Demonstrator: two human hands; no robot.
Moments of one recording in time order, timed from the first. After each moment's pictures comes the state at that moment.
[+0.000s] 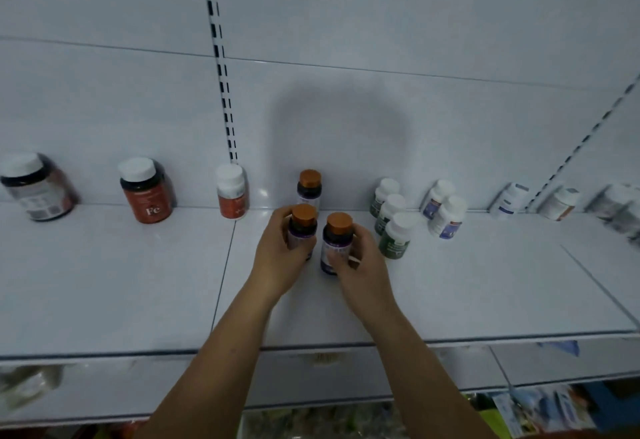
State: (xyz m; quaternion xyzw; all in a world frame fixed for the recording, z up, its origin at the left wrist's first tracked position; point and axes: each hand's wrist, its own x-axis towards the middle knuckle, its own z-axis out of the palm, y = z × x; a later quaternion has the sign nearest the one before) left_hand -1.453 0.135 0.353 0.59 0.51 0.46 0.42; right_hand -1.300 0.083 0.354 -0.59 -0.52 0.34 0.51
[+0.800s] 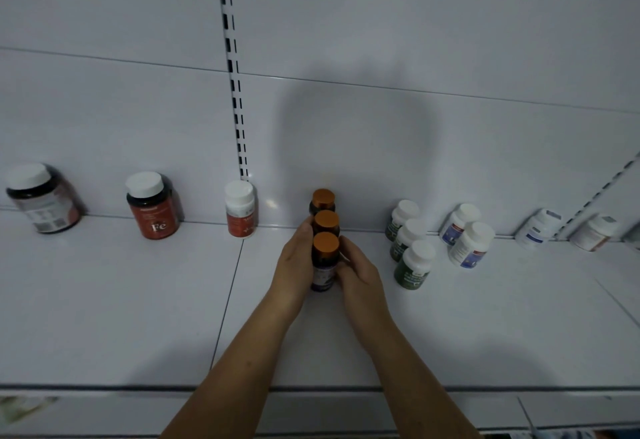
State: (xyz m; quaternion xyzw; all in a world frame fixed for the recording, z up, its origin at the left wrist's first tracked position) left_hand -1.426 0.171 0.351 0.46 0.48 0.52 0.53; right_hand -1.316 0.126 0.347 -0.54 -0.52 0.41 0.53
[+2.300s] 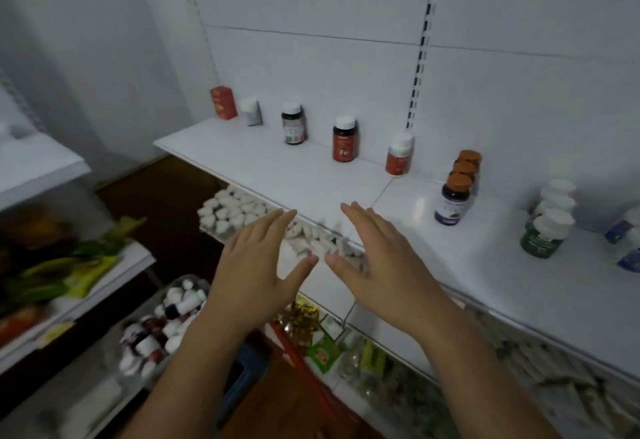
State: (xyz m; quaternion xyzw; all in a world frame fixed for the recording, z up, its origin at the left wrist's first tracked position) left_hand -1.565 -0.160 0.403 0.59 0.78 0.23 -0.03; right_hand -1.365 -0.064 0.435 -0.34 -0.88 0.27 0.19
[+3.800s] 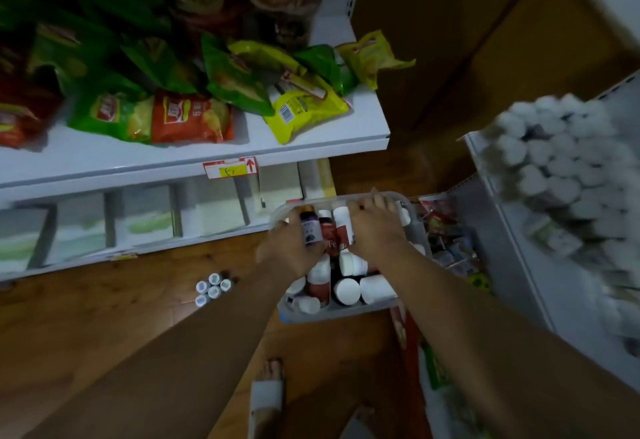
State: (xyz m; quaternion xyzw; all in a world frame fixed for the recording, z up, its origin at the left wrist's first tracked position) left_hand -2.057 -0.320 -0.067 0.09 0.92 0.24 0.30; right_hand -2.031 -0.131 -0.031 -0.06 -0.97 -0.03 -0.25
